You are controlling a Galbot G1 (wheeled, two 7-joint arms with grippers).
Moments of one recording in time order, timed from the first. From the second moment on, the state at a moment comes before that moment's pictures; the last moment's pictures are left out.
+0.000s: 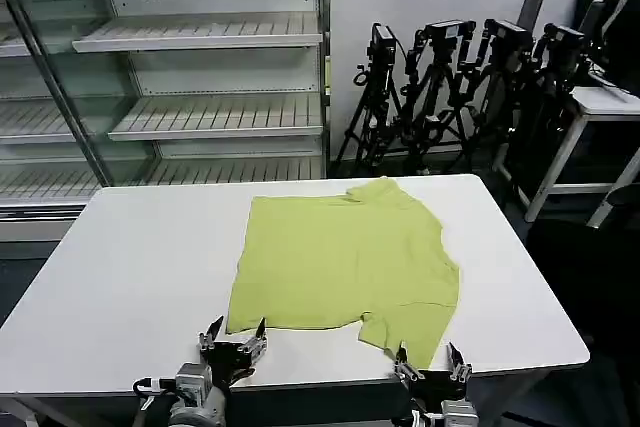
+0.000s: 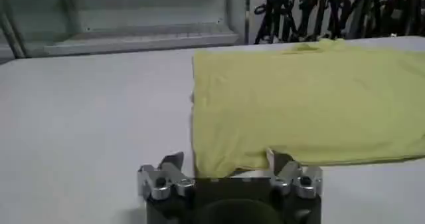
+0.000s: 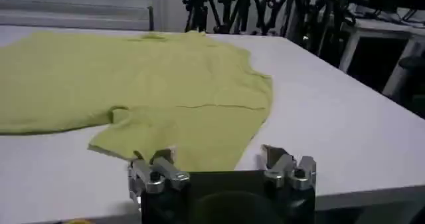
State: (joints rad) left arm 1.52 -1.29 -0.32 -2.18 -0.26 0.57 -0.28; right arm -1.71 1.48 0.30 2.29 0.03 -0.55 0.35
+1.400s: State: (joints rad) left arm 1.70 -1.28 -0.35 -2.46 -0.21 0.56 -0.22; right arm -1.83 1.38 0.39 2.52 0.06 -0.44 0.28
